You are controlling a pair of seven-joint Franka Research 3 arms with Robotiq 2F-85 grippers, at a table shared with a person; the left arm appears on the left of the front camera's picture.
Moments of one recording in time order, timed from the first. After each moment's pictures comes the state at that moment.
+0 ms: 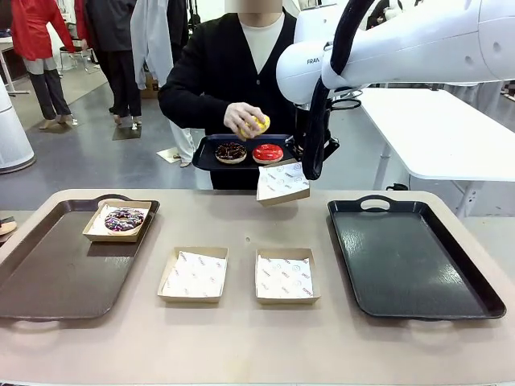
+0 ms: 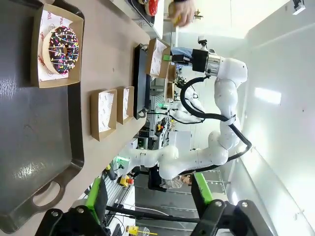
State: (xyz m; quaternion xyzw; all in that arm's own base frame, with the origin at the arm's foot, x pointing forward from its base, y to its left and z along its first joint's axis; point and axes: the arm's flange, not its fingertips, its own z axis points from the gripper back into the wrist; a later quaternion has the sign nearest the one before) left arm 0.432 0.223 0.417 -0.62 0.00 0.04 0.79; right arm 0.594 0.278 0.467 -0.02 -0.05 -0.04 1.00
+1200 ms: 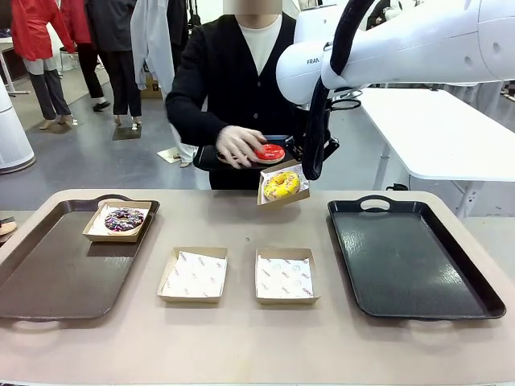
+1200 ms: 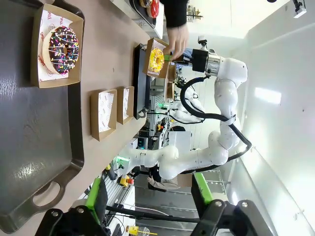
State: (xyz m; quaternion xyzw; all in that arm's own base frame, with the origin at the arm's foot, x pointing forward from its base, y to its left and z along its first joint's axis) left arm 0.432 0.223 0.417 -0.62 0.00 0.04 0.79; right arm 0.594 0.278 0.467 -0.02 -0.05 -0.04 1.00
